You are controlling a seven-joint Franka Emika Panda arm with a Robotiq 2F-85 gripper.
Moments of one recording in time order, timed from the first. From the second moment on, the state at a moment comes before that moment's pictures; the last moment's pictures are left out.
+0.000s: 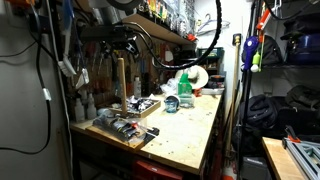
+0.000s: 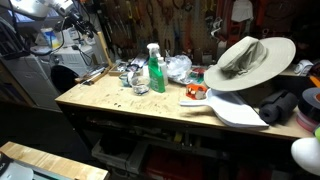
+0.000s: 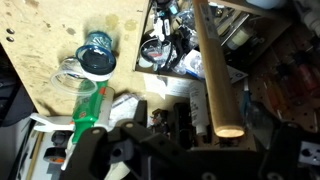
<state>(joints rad) 0.27 0.42 0.05 -1.38 -0.72 1.79 1.73</state>
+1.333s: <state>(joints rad) 0.25 0.24 0.08 -1.59 -0.48 1.83 1.05</state>
